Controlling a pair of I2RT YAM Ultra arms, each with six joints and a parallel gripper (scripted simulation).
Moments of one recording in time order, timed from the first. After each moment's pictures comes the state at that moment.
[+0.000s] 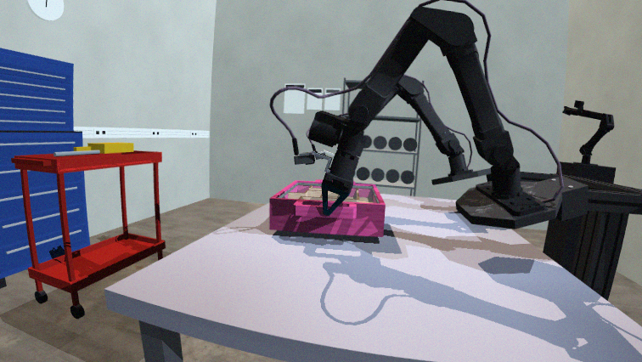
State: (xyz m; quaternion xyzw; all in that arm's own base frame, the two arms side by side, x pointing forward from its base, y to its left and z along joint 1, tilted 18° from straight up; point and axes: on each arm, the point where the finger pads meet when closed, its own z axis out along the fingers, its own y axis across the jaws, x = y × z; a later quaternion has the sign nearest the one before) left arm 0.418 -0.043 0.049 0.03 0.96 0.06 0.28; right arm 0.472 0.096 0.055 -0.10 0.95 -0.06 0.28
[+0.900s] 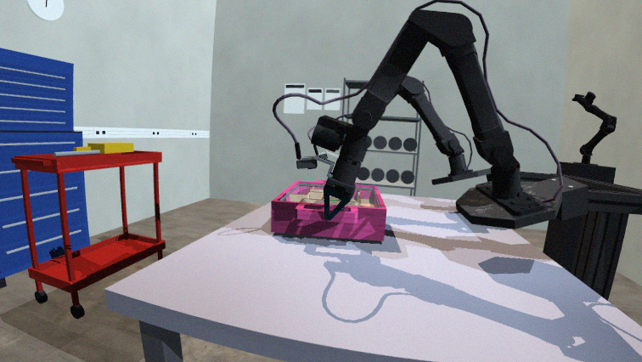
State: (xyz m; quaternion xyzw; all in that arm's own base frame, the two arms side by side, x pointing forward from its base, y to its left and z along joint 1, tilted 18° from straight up) left arm 0.417 -0.043 0.037 0.03 0.96 0.06 0.29; right arm 0.468 0.093 0.051 -0.10 0.95 -0.07 0.28
